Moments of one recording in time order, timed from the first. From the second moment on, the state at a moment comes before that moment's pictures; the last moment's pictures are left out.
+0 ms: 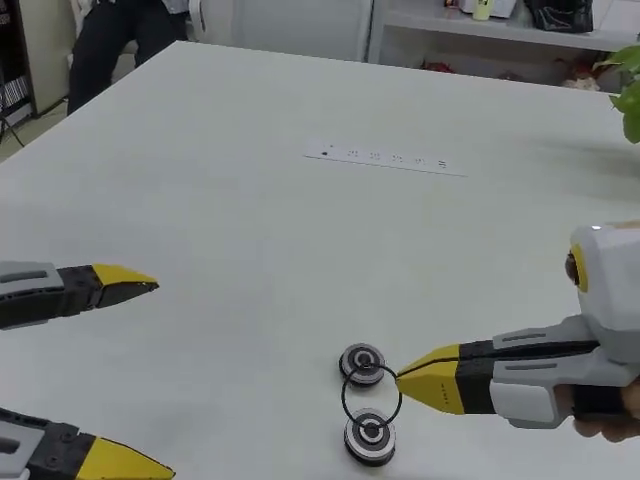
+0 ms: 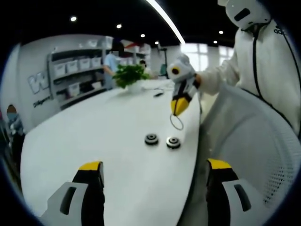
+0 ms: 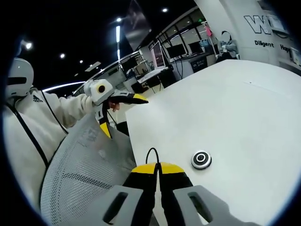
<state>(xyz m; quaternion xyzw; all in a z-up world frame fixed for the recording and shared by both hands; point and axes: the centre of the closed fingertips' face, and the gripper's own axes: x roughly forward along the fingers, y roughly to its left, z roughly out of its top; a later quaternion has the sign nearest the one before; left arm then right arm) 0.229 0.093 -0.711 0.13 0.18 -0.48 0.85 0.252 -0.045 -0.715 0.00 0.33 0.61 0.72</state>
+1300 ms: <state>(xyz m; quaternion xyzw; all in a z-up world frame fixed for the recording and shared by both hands) 0.220 0.113 -0.726 0.10 0.20 -0.45 0.86 0.253 0.008 -0.746 -0.03 0.35 0.65 0.67</state>
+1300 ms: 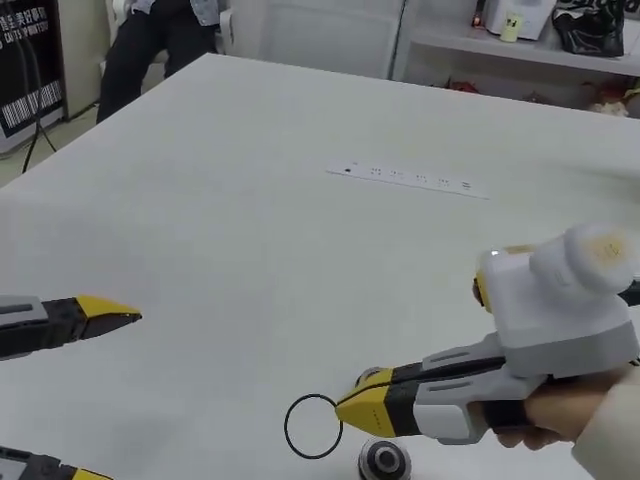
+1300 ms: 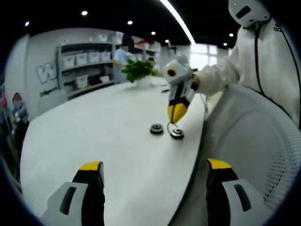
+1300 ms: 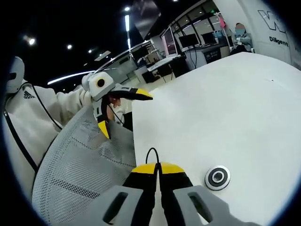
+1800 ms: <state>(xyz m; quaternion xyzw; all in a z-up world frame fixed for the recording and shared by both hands) 0.218 0.110 -0.729 0.10 0.21 -0.45 0.86 0.253 0.020 -0.779 -0.04 0.38 0.64 0.66</state>
